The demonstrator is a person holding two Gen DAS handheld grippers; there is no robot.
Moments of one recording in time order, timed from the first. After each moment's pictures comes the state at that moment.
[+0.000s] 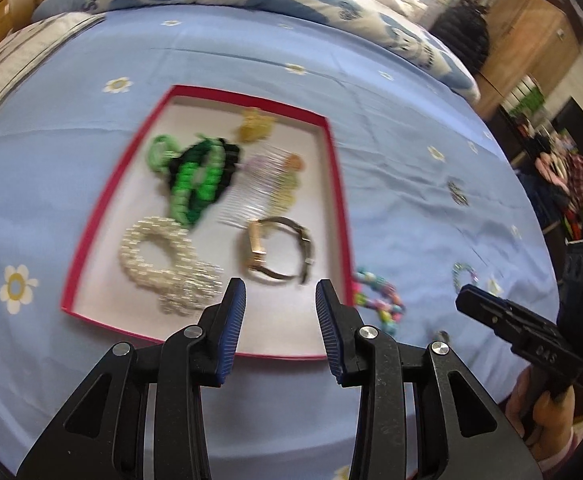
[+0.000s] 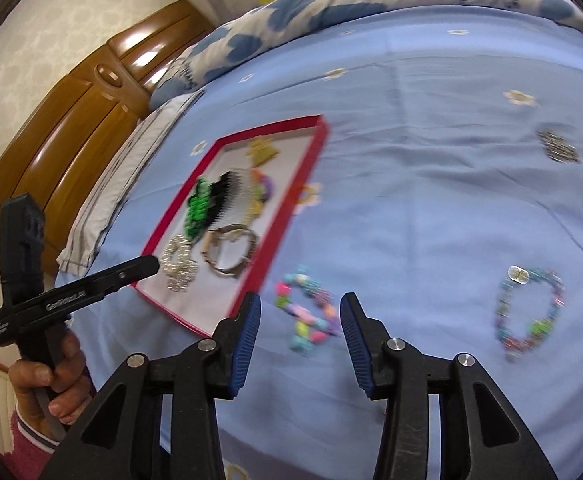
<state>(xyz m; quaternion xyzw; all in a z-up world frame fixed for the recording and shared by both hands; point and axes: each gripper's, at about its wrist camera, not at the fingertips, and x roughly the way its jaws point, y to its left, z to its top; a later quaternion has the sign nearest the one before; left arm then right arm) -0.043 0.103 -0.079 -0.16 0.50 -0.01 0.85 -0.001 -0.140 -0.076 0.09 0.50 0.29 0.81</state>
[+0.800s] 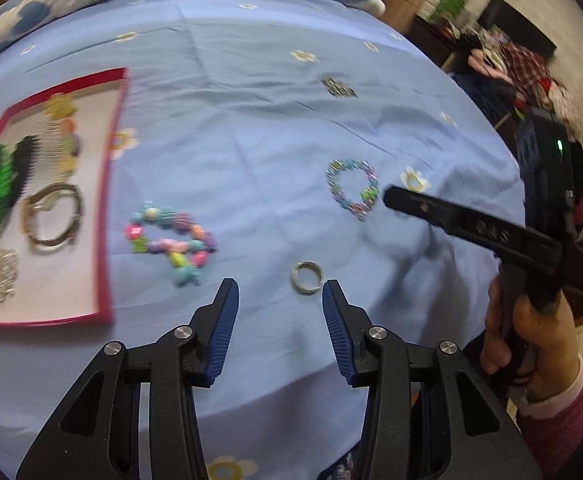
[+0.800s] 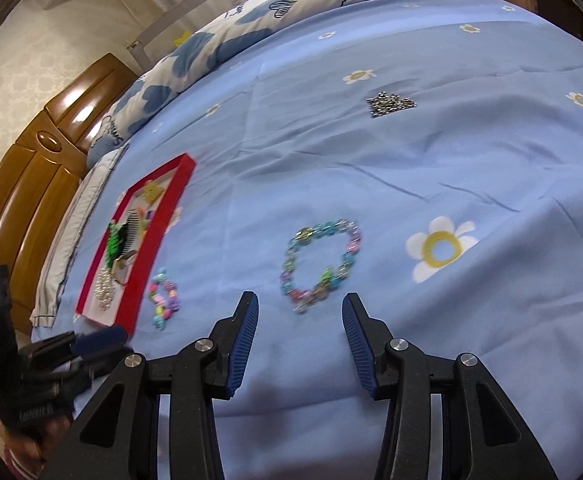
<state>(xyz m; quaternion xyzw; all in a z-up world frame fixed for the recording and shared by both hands) -0.045 -0.069 -0.102 -0.06 0.54 -0.16 0.83 0.002 -0.267 -0.107 0.14 0.49 0.18 0.84</state>
